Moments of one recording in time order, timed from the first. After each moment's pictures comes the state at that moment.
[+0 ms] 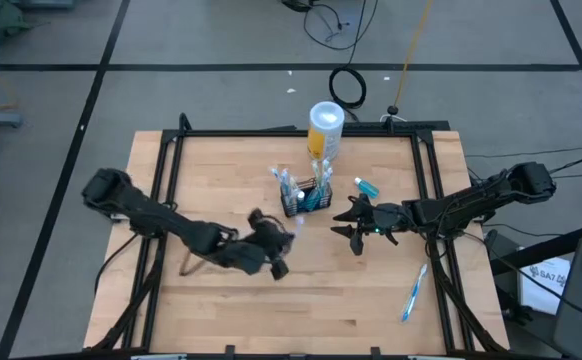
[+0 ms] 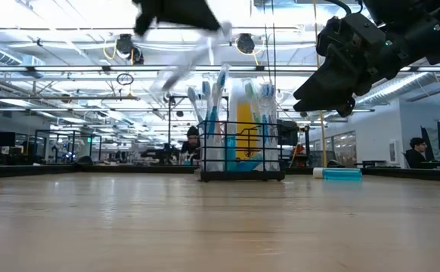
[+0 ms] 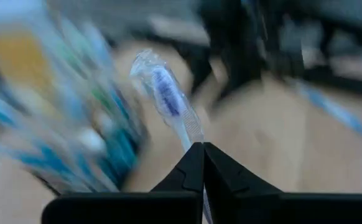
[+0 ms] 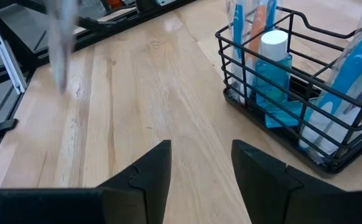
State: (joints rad) left arm -0.41 1.60 1.12 -0.09 -0.73 -0.46; right arm 0.16 1.19 0.42 0.33 0.23 0.46
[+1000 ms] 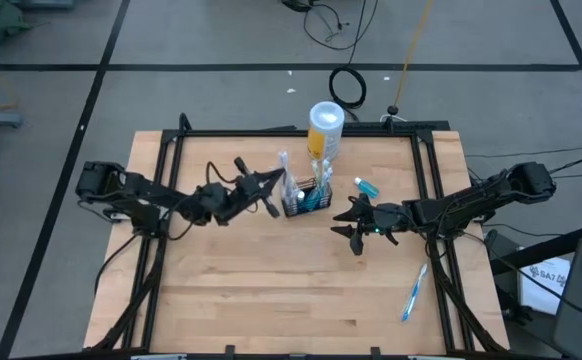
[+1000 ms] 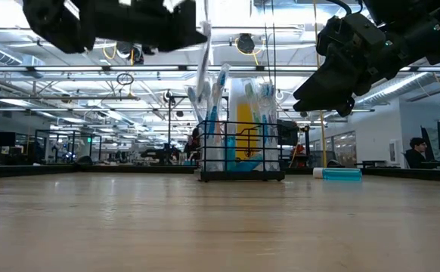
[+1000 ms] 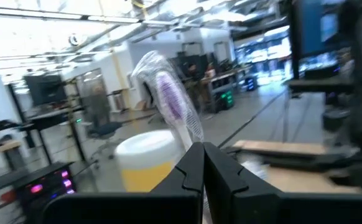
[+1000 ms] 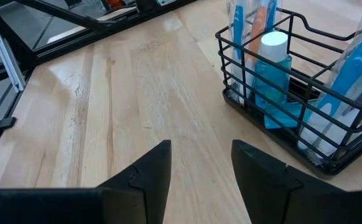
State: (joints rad) left arm -0.04 1.52 0.64 1.12 -0.62 0.33; right arm 0.16 1.19 0.42 0.33 0.23 0.45
